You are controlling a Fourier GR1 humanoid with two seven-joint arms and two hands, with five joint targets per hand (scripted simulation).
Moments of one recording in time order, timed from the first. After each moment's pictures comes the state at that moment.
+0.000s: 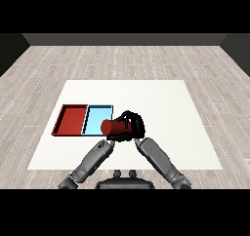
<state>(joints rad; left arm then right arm) -0.38 0.01 -0.57 -1.22 0.37 0.55 -0.31 -0.42 -0.01 0.54 -1.51 -0.24 -0.51 -0.35</state>
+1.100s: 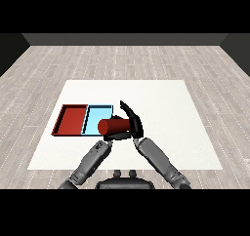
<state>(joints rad) -0.34 0.01 -0.51 -1.25 0.34 0.60 -0.45 -0.43 0.00 0.56 -1.51 -0.19 -0.54 -0.21</state>
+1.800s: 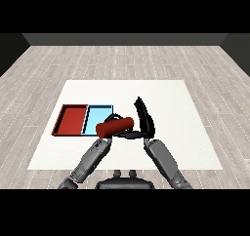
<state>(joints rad) -0.37 0.01 -0.47 -1.22 0.32 0.61 -0.45 -0.32 -0.03 0.43 -1.64 -0.20 -0.41 -0.19</state>
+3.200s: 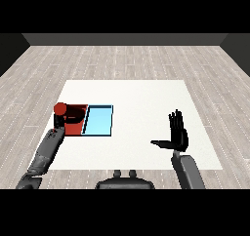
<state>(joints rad) -0.43 0.52 -0.15 -0.94 0.17 0.47 -0.14 0.06 -0.21 0.15 -1.80 -0.36 -0.19 -0.26</state>
